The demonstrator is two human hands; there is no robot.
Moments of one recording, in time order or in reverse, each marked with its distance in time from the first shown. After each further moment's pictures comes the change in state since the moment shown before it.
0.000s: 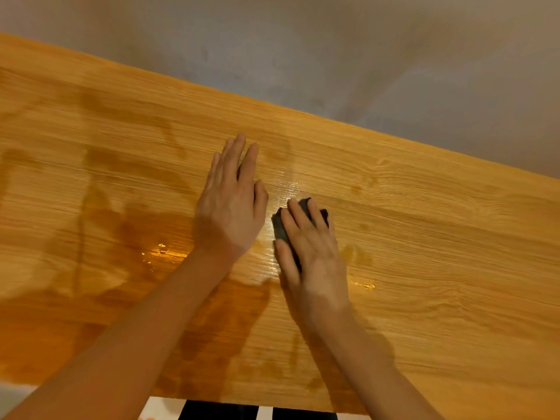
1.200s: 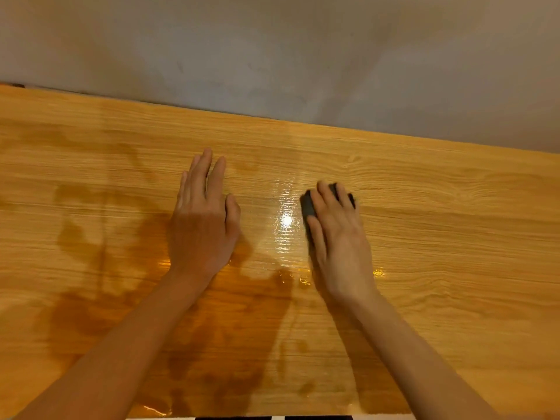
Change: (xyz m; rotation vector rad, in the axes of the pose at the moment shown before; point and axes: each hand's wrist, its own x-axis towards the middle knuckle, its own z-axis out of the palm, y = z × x) left_hand 0.001 -0.002 0.001 -0.023 0.036 0.018; right_hand 0.024 0.056 -0.031 -0.097 0.026 0.135
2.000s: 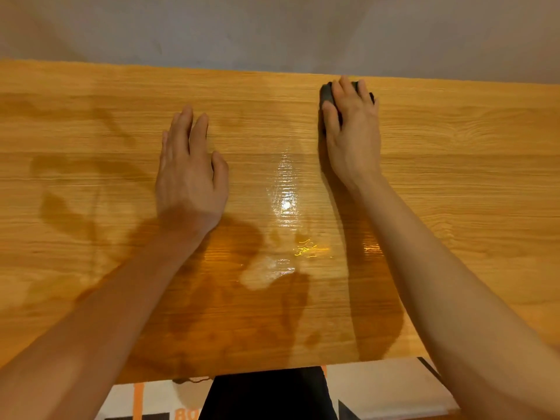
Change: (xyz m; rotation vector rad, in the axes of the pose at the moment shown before) left_hand 0.001 -0.002 -0.005 -0.012 -0.070 0.007; right_hand 0.075 0.030 -0.003 0.119 0.170 0.255
